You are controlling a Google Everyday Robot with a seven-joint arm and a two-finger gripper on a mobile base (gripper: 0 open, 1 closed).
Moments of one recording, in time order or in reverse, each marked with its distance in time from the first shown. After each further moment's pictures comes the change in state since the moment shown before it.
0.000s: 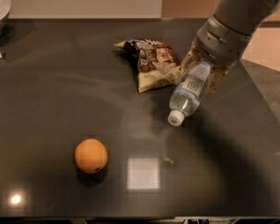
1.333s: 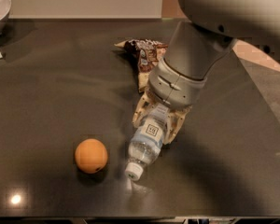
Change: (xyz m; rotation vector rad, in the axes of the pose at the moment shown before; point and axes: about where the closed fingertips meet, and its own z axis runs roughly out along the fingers) arm -0.122 -0.027 0.062 -0.022 -0.108 -0.075
